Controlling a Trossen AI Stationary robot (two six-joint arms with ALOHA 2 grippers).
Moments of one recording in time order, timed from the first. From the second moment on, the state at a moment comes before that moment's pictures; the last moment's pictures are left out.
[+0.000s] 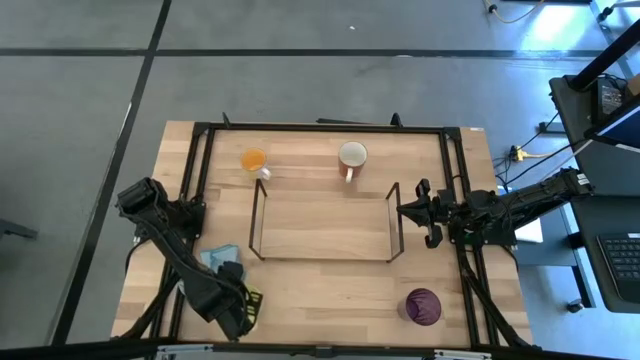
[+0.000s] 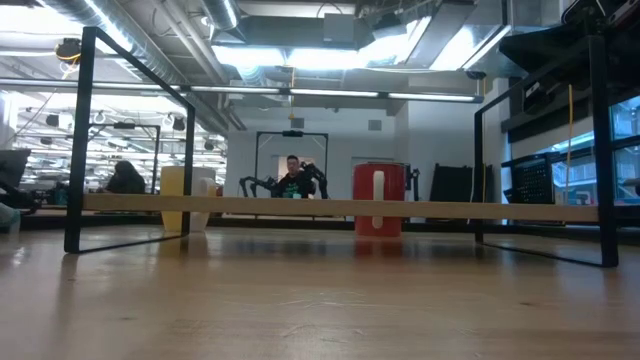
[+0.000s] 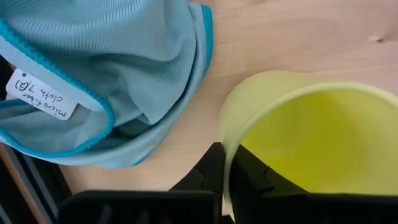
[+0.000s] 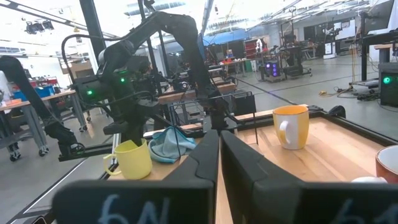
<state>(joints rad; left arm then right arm) -0.86 1.76 1.30 -1.11 -0.03 -2.24 0.26 0.44 0.01 0.61 0.26 0.15</state>
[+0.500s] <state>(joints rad) -0.80 1.69 1.48 -1.36 -0.05 -1.98 0.26 0.44 0.01 0.61 0.26 0.15</state>
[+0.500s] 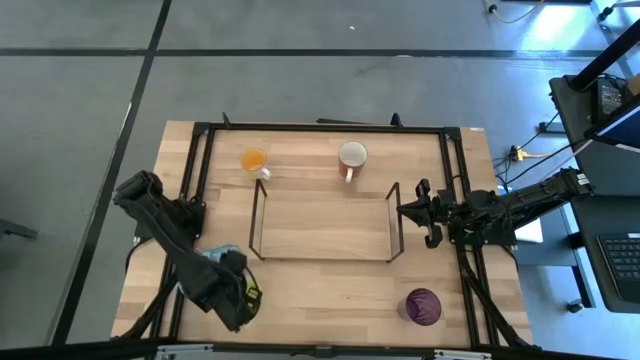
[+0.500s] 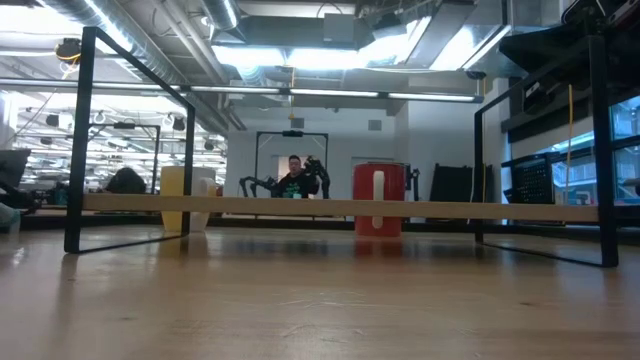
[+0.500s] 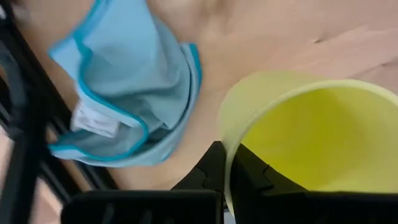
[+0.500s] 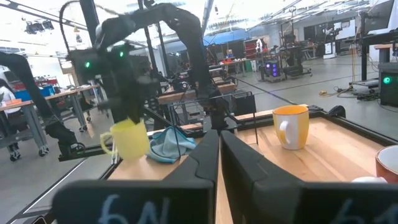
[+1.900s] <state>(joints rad) -0.01 1.70 1.79 -1.56 -0.12 -0.65 0.26 0.44 0.01 0.61 0.26 0.15</state>
